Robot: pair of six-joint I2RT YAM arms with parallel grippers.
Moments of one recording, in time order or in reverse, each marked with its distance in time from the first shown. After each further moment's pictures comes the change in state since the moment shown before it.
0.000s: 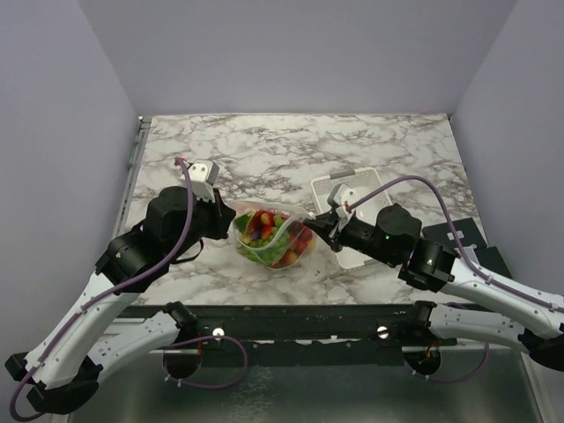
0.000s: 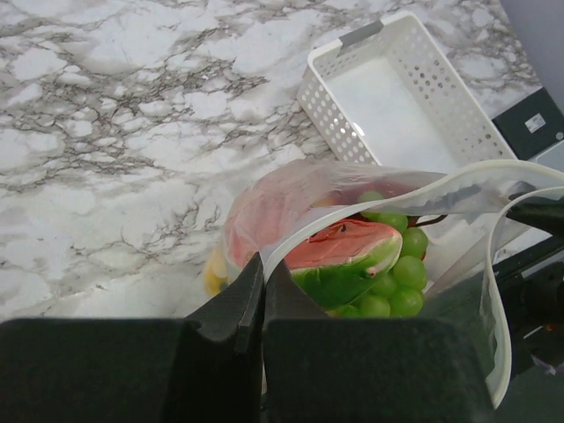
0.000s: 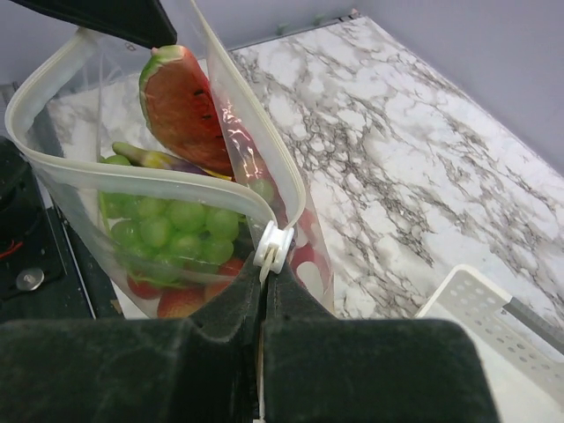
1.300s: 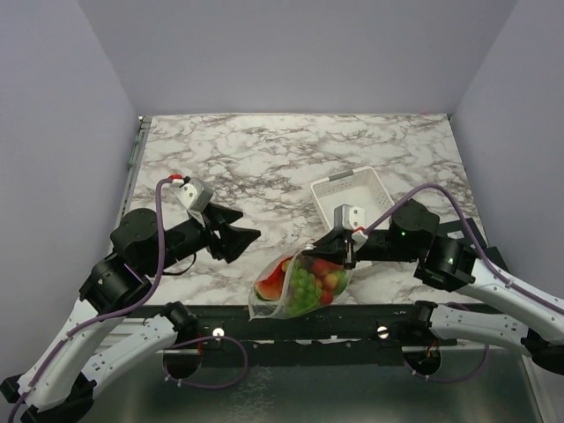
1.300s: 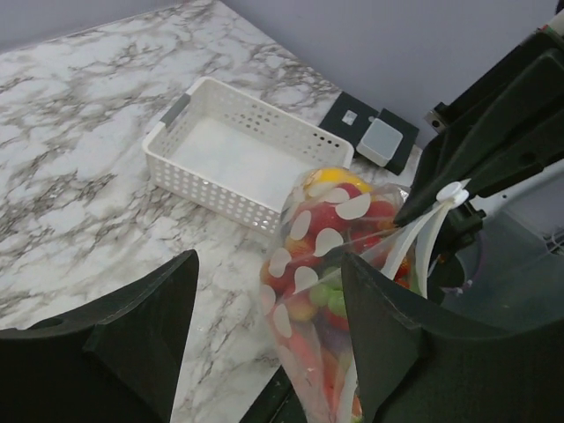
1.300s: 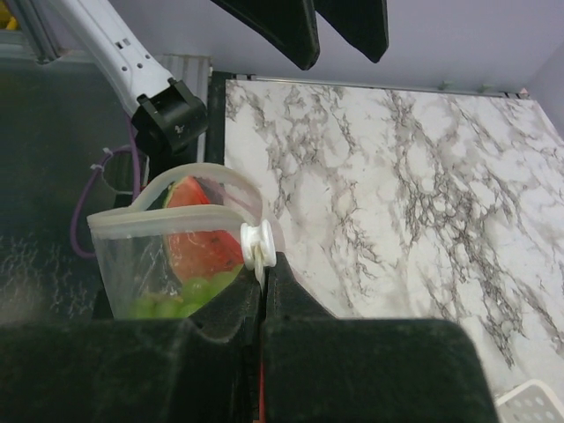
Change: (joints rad) left arm 0.000 -0.176 -0.103 0.218 0.388 0.130; right arm 0.000 -0.048 0.100 -0.172 -0.481 -0.124
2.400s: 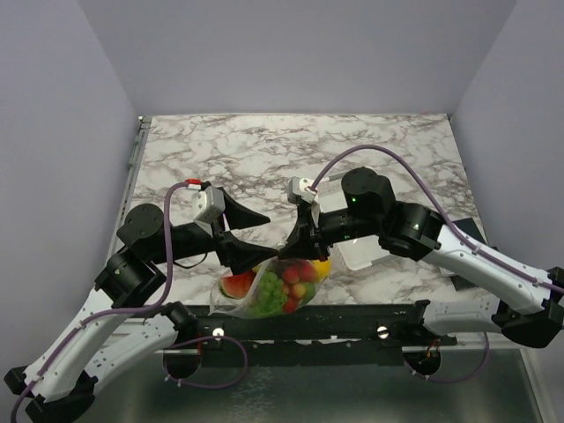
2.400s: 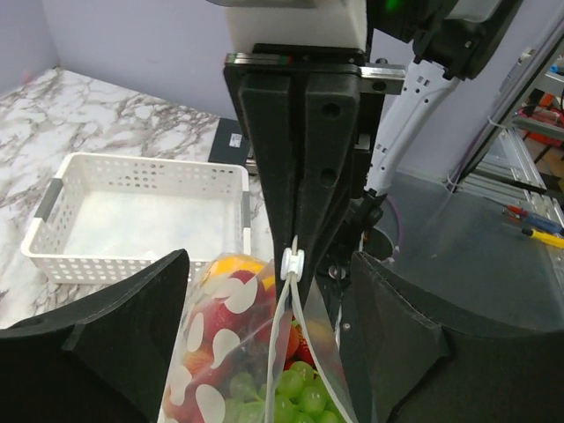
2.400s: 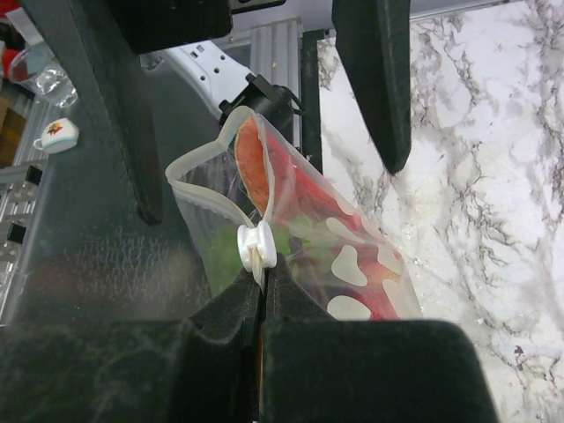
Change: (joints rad) left arm 0.000 0.042 -0.065 0.300 0.411 0.049; right arm 0.000 0.322 0.346 -0.237 -0.157 0.242
